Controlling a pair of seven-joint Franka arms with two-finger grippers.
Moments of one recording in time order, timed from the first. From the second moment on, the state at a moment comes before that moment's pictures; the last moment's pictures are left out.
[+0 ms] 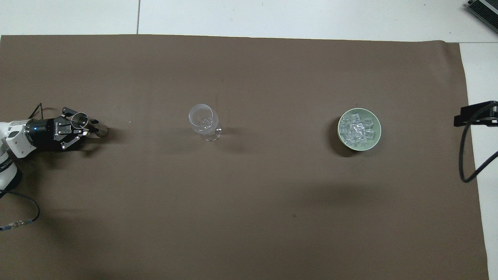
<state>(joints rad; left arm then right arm) 0.53 0.84 -0.08 -1.56 -1.21 1.34 2.39 -0.02 -0.03 -0.09 -1.59 0.00 1.61 0.06</state>
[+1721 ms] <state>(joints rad) 0.27 0.45 -0.13 -1.64 -1.23 1.53 2.10 -0.02 -0.03 -0.09 -1.59 0.00 1.61 0.06</state>
